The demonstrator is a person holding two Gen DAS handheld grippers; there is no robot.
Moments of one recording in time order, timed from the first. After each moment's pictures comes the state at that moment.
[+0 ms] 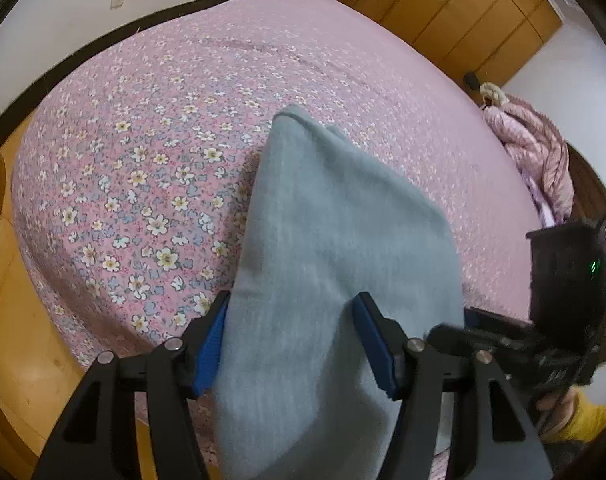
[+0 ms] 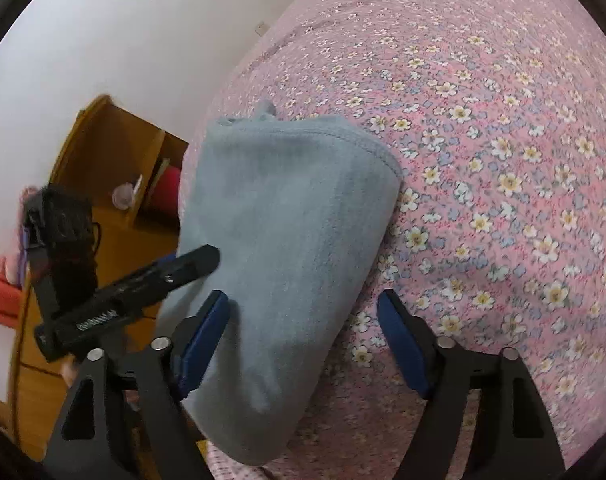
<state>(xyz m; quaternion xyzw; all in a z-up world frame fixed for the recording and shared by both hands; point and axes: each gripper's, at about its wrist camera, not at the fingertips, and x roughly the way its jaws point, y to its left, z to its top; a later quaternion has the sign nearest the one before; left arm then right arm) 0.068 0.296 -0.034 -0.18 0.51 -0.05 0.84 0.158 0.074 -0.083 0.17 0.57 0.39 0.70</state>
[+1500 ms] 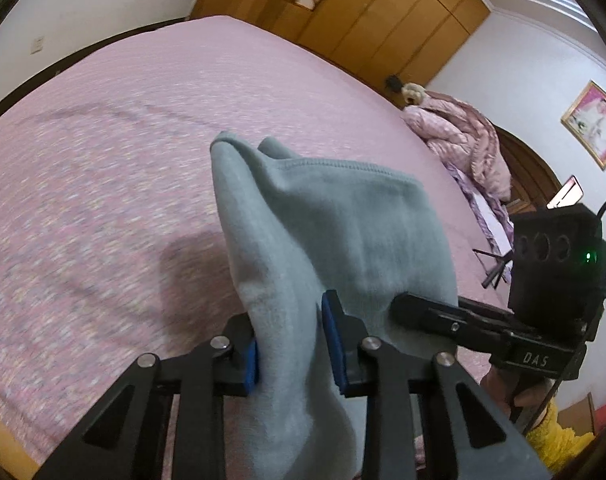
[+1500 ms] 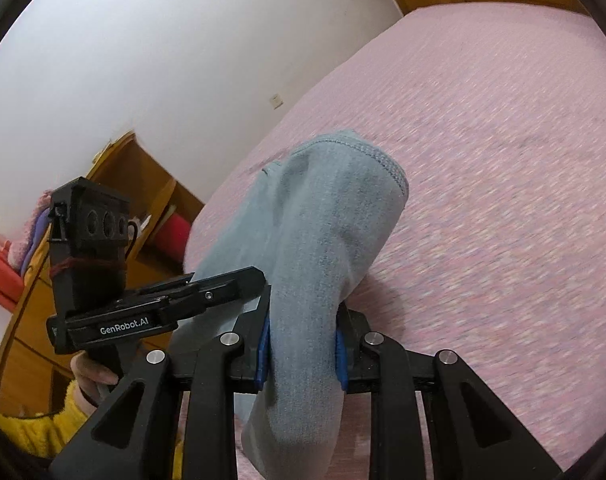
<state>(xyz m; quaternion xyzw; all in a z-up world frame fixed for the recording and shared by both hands) 0.116 0.150 0.025 -0.19 0.44 -0.17 0.86 0.170 -0.086 0.004 0.14 0.45 0.39 0.79</state>
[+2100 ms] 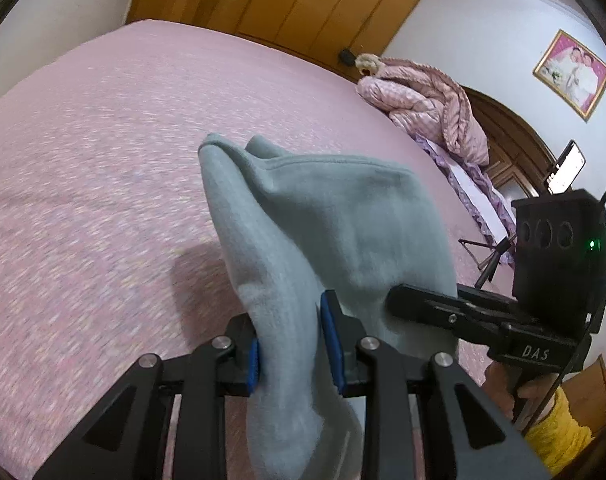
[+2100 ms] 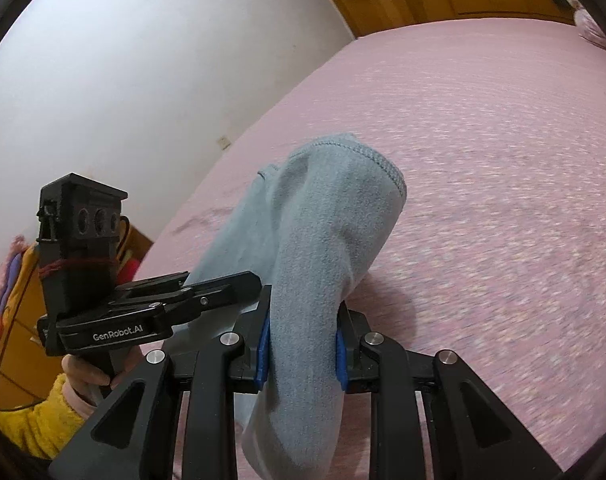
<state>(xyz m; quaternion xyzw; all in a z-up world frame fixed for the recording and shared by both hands) 0.246 0.012 0.023 -0.12 0.45 -0.25 0.85 0.251 -0.220 -0.011 0.16 0.43 0.31 0.83</state>
